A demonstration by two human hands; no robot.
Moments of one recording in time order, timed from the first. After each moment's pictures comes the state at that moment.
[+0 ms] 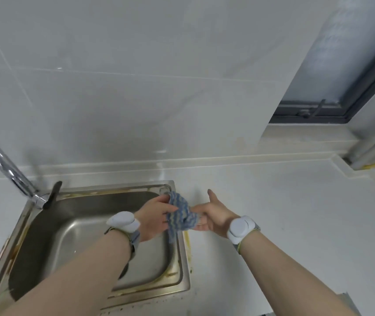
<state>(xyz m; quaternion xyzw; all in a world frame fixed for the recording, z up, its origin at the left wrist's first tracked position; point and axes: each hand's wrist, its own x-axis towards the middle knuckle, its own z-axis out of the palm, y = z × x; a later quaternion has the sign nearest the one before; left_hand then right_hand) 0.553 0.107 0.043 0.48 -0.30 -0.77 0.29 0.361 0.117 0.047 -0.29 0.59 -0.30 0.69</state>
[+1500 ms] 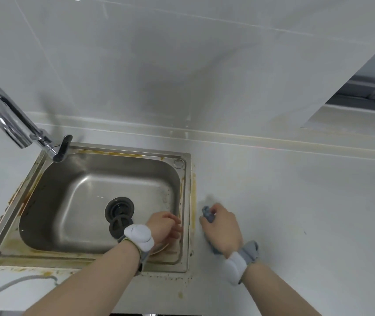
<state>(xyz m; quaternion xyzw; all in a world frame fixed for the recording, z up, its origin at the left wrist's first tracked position) 0.531 0.153 -0.032 0.68 -0.23 -0.67 0.20 0.351 0.149 -0.029 -0.60 0.73 -0.08 0.31</state>
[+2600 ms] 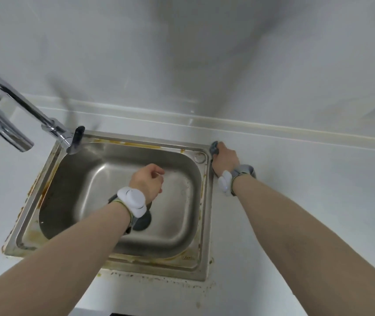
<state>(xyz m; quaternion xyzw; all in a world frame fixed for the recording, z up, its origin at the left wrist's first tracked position) 0.619 0.062 -0.047 0.79 -0.37 -0.44 0.21 0.409 -0.065 -0.094 -0.68 0.68 -0.01 0.28</state>
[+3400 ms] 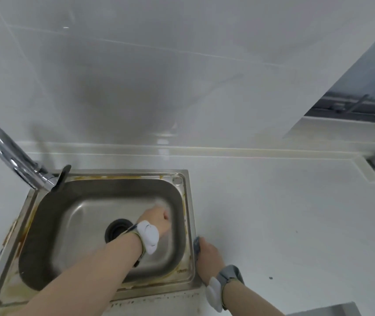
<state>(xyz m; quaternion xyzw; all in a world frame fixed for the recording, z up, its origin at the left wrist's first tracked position) 0.592 0.090 -0.021 0.67 -0.64 -0.39 -0.02 0.401 0.182 -0.087 -0.60 0.72 0.00 0.35</state>
